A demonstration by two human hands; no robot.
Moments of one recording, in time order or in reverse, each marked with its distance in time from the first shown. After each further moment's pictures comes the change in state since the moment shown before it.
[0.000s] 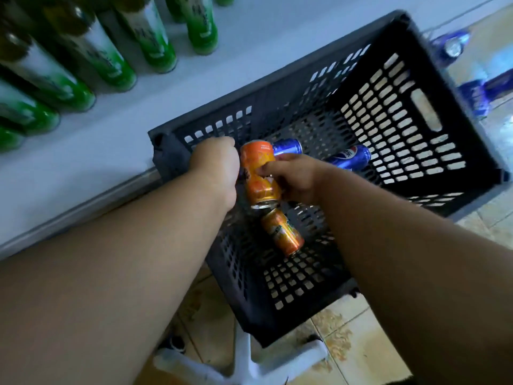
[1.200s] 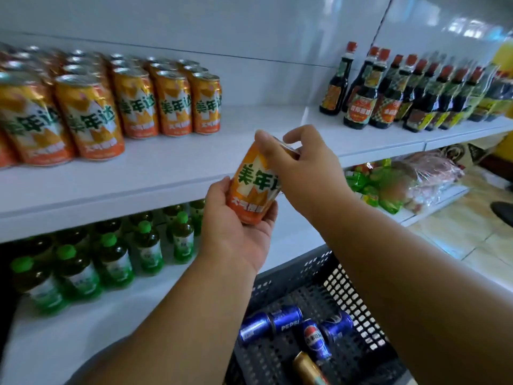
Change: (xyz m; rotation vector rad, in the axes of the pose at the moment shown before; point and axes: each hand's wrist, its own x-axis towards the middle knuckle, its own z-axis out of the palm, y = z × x) left_hand -0.245 0.179 -0.116 -1.058 -0.597 0.293; right_hand -0.319 -0.240 0.160 -0.395 0.780 -1.021
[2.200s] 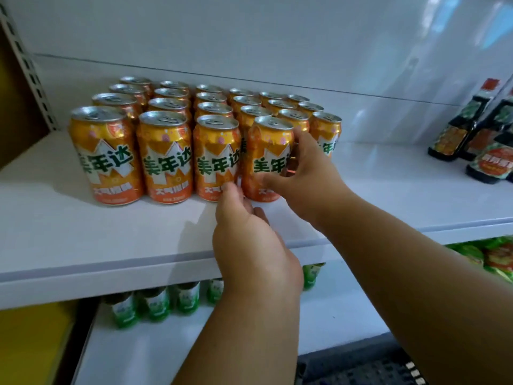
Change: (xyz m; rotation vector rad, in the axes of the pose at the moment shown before) left_hand 0.027 0.141 0.006 -0.067 0.266 0.489; right_hand 0.106 -0.057 0.168 0.165 -0.303 -0.323
